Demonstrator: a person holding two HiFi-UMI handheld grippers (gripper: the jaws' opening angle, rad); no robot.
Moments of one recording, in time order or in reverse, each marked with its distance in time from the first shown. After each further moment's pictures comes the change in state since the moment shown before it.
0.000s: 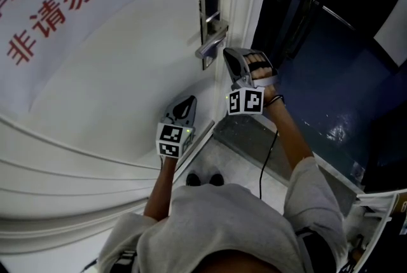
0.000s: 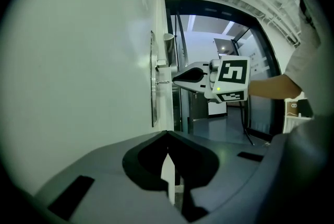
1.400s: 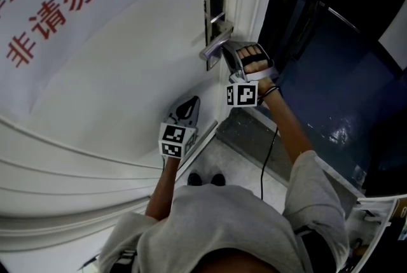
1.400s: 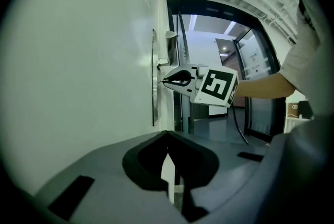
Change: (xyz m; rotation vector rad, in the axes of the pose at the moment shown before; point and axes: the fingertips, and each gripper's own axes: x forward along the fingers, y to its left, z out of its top) left arm 0.004 0.004 -0.007 -0.021 0.019 0.013; right arm 0.040 0.005 0.003 -0.209 -0.010 -0.064
